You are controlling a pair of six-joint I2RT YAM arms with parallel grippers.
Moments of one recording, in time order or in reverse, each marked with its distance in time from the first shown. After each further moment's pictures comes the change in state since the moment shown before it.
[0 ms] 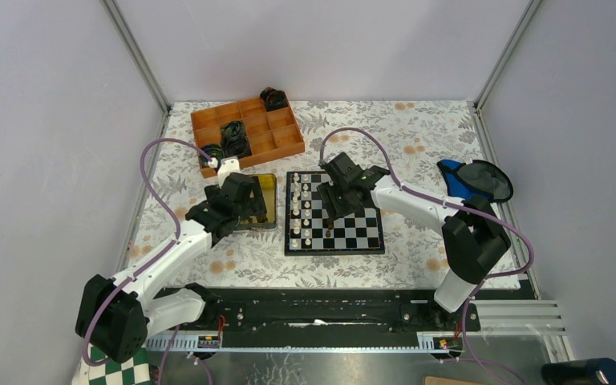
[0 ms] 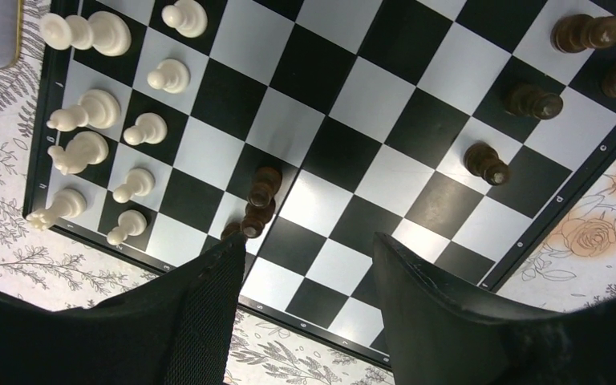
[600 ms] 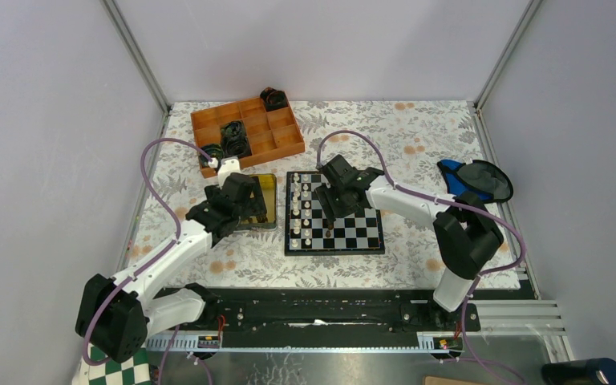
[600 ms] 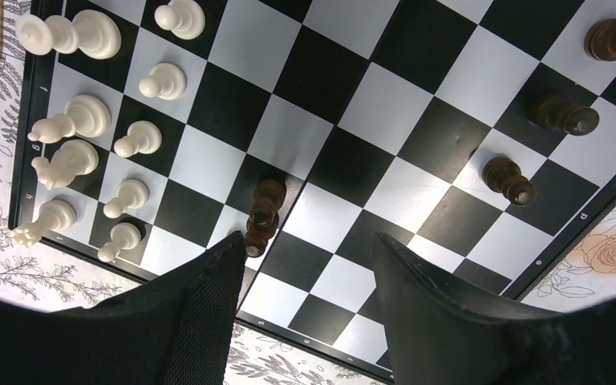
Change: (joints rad) left arm -0.006 0.002 0.000 0.000 -0.014 0.000; right arm 0.007 0.046 0.000 0.031 -0.011 0.000
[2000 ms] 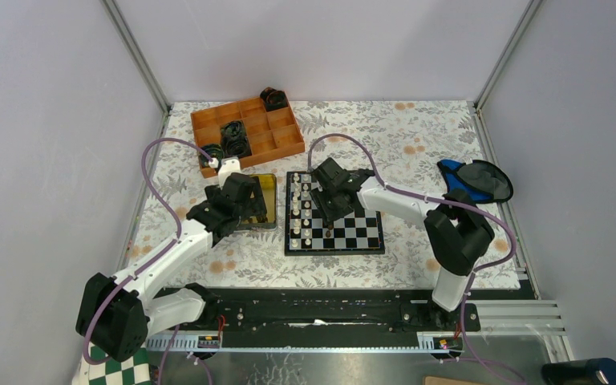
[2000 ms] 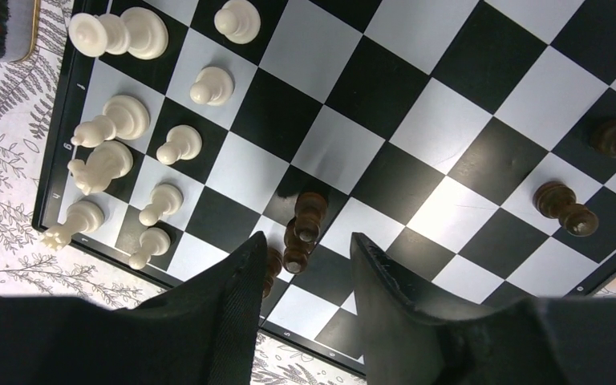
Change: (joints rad) left arm 0.000 0.006 0.000 0.000 0.000 0.000; right arm 0.039 0.047 0.037 0.003 -0.018 0.000
